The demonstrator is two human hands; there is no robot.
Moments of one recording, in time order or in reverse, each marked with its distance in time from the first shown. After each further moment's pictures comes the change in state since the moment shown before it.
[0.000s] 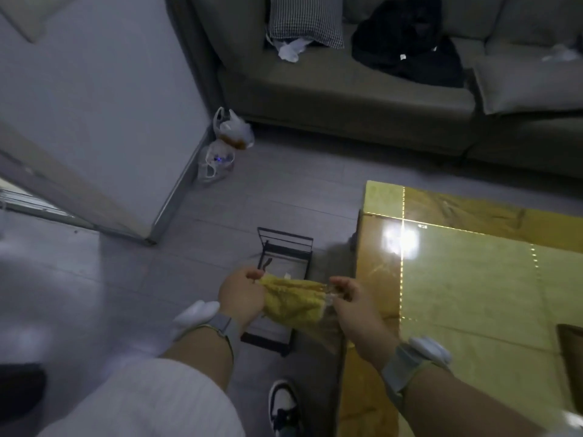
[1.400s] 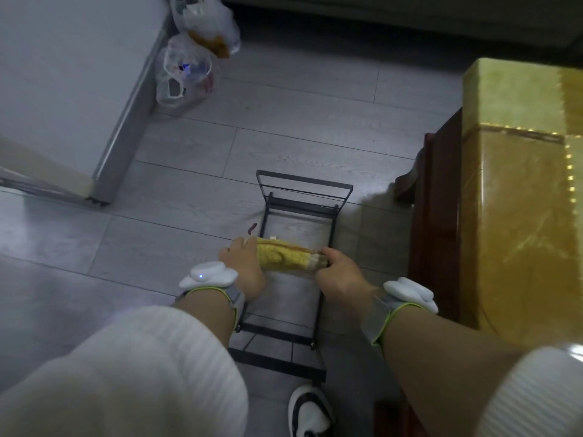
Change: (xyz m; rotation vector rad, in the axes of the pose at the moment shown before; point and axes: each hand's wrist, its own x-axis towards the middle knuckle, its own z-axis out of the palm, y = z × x) left_hand 0.288 -0.164 0.106 0.828 -0.273 0.095; right_hand 0.265 0.163 0.161 -0.202 -0.117 0.191
